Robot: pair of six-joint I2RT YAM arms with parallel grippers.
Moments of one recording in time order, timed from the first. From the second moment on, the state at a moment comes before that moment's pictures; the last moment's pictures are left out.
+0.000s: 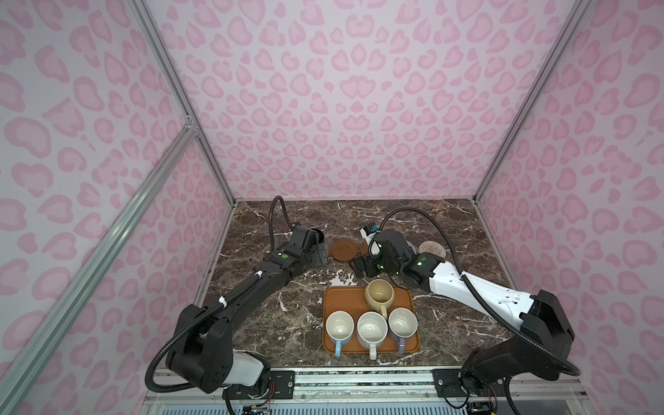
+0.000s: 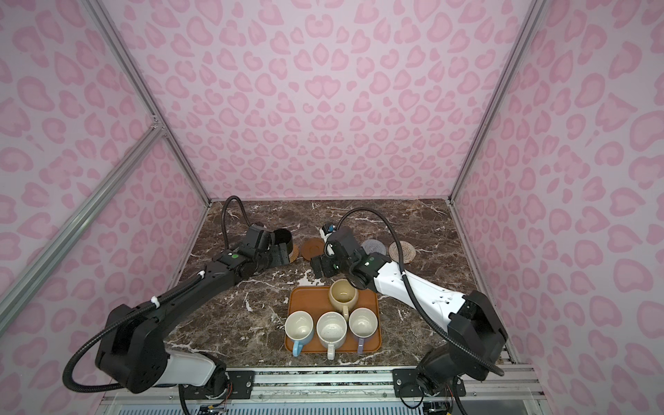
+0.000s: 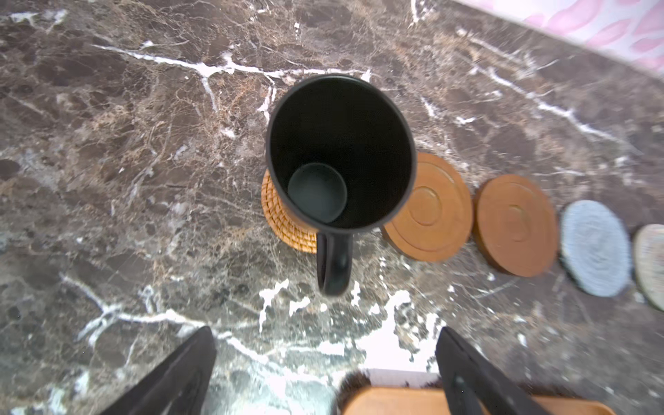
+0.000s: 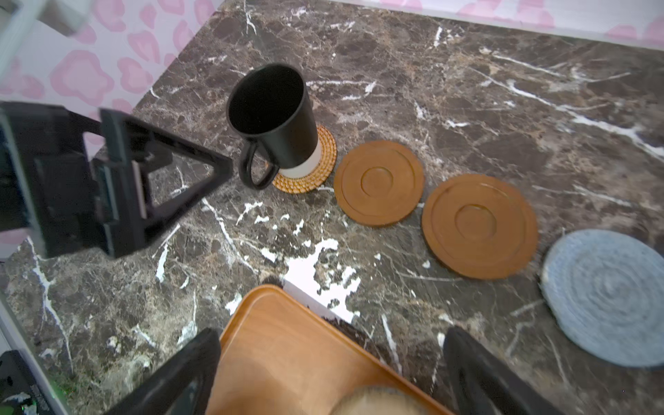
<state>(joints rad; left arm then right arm) -0.46 1.36 0.96 -0.46 -0.19 -0.61 0.79 1.45 1.10 -0.38 0.07 0.33</state>
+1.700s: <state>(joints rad) -0.78 0.97 0.68 -0.32 0.04 -0.77 0.84 1.33 0.80 -0.57 0.07 0.45</state>
